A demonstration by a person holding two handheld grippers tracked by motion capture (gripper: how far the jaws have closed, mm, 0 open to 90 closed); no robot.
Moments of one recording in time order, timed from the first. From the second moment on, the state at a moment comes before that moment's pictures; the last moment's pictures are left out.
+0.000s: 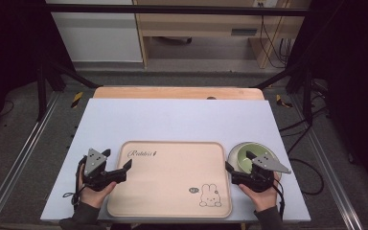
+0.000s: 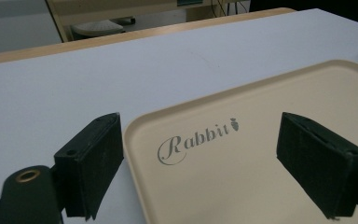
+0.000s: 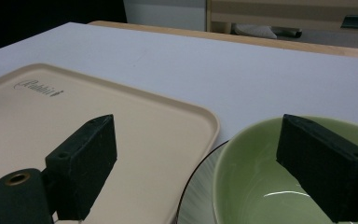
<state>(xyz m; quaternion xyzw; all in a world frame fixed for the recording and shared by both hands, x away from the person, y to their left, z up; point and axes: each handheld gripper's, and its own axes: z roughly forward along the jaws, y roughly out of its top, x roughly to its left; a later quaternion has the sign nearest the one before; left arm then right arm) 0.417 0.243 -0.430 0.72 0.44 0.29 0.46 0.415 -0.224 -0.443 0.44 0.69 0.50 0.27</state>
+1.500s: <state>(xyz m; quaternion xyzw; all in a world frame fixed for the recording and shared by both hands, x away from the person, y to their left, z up) 0.417 0.242 -0.432 0.72 0.44 0.29 0.46 0.413 -0.251 -0.431 0.47 0.68 0.47 0.30</state>
